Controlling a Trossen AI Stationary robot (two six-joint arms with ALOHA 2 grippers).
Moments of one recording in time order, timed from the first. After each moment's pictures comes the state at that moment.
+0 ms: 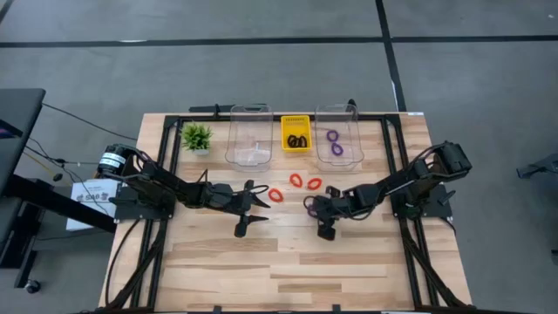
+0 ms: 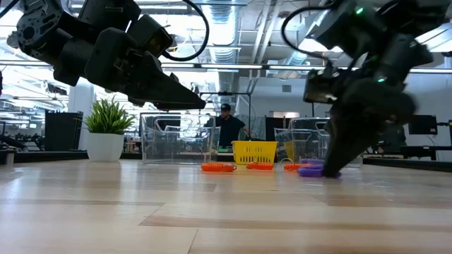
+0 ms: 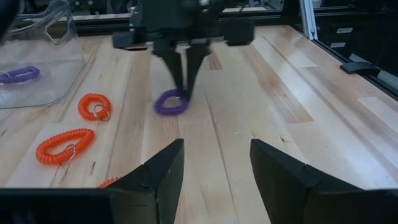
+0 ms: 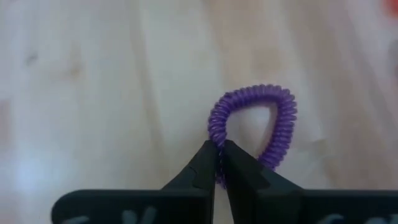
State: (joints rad) left arm -0.19 1.61 0.44 0.85 -0.03 0.05; right arm 0.25 1.62 0.66 -0.09 0.11 0.42
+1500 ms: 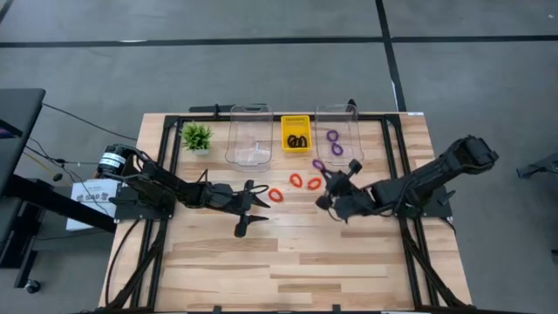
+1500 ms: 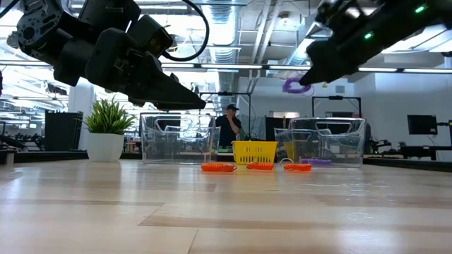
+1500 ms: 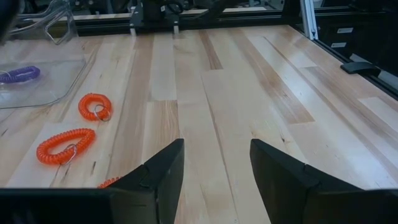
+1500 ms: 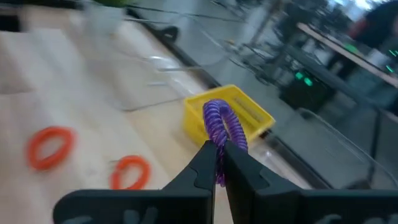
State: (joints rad) left arm -0.19 1.61 0.44 0.85 -0.03 0.05; right arm 0.32 1.34 0.67 -0.11 1.08 0.29
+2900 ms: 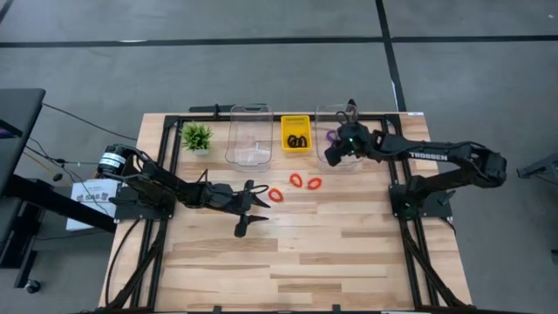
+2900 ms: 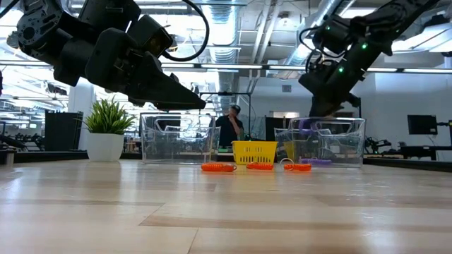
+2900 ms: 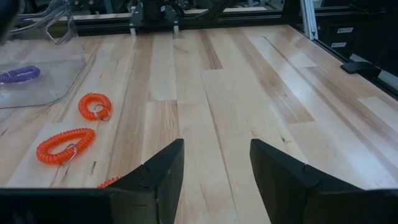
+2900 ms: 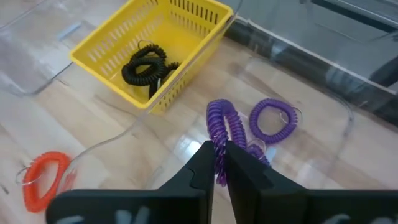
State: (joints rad) left arm -0.19 1.61 0.44 0.85 -0.03 0.05; right arm -0.45 1.22 0.67 -0.28 0.26 0.32
